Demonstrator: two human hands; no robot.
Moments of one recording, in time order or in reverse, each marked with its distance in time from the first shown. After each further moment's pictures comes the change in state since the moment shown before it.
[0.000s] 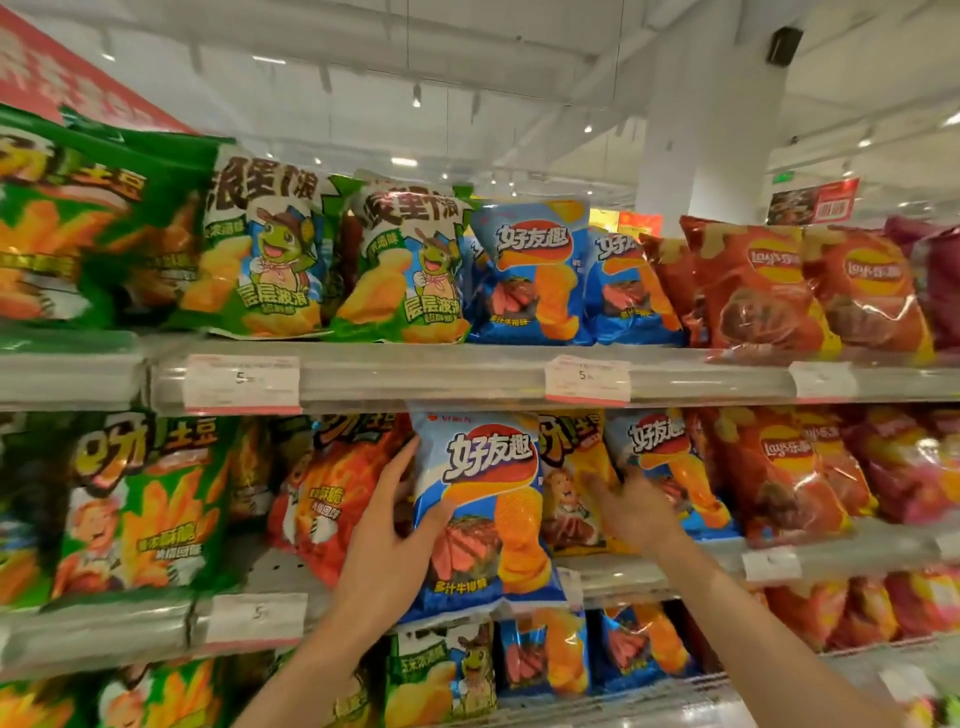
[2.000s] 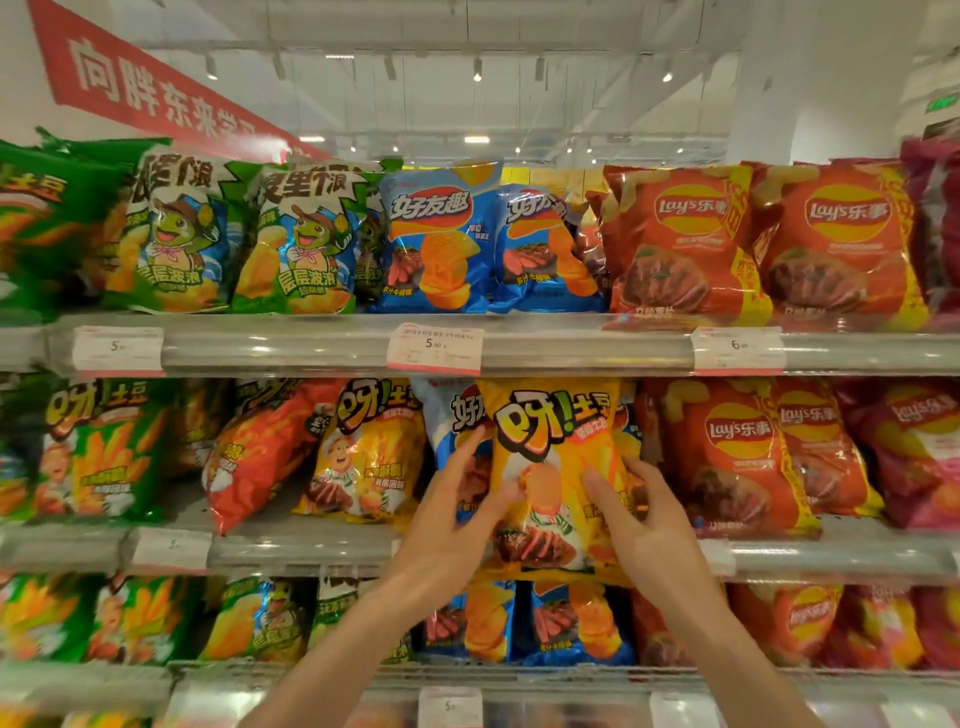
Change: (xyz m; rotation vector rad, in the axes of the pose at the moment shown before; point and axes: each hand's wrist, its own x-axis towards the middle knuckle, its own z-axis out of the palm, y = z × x) left_hand -0.027 0.039 0.201 0.238 -0.098 -0.052; right_hand -0.037 0.103 -0.110 0.586 -0.154 -0.162
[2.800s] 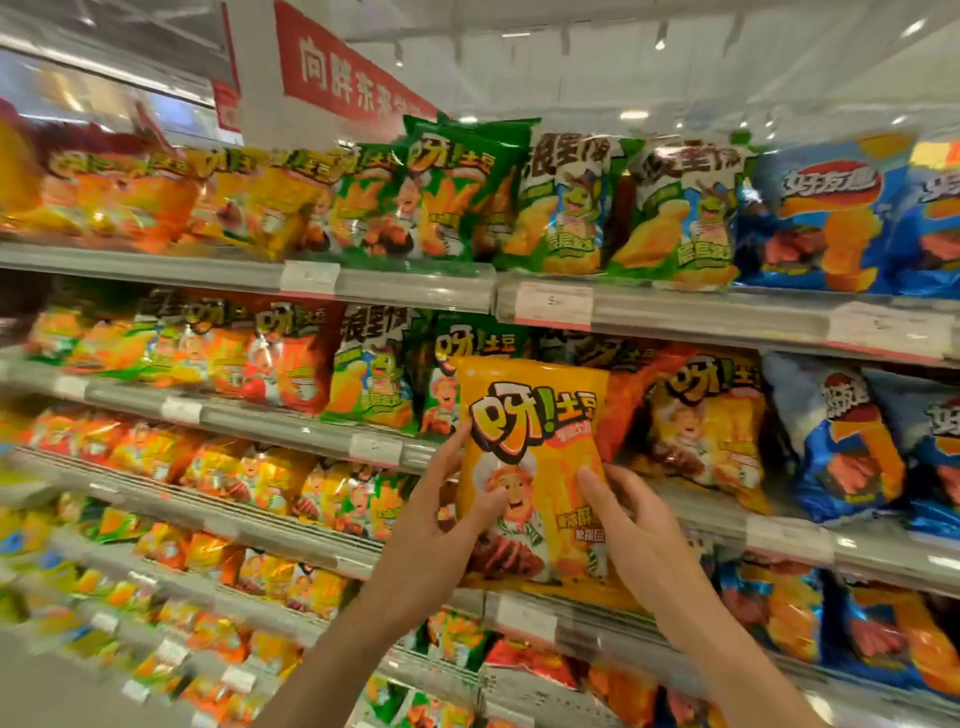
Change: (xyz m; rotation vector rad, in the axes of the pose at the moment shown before) left_hand -0.187 -0.075 -0.334 0.021 0.332 -0.076; right_hand -0.155 -0.124 0.328 0.091 -0.428 -0.052
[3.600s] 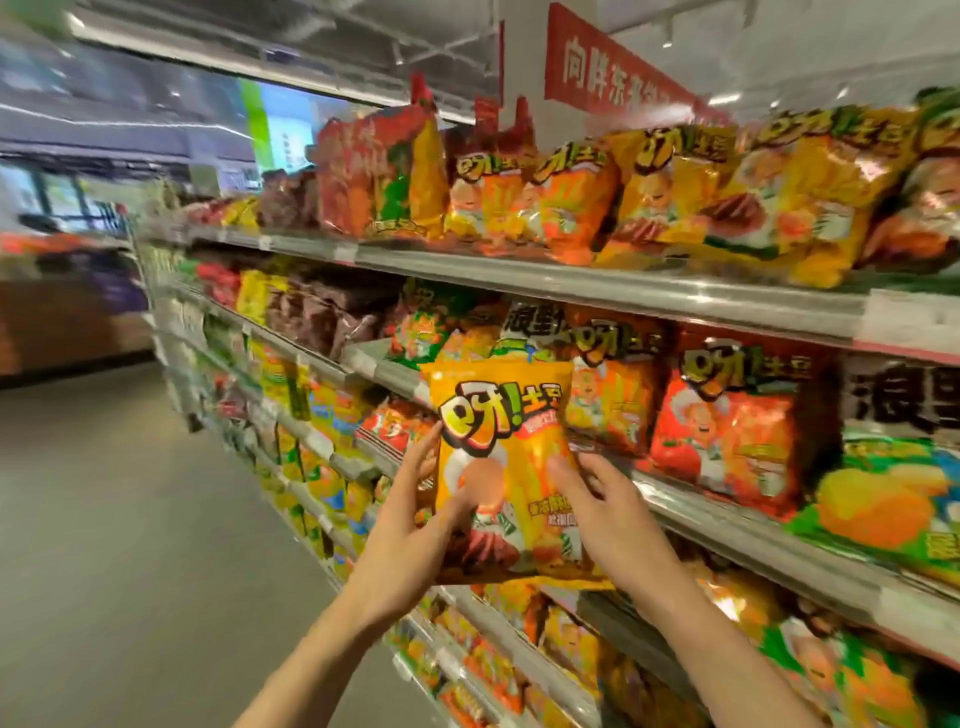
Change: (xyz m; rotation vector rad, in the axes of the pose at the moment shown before) left_hand 0.039 -0.171 -0.478 0.140 0.438 -0.169; right_hand 0.135 -0.117 0.524 0.095 -0.506 -0.041
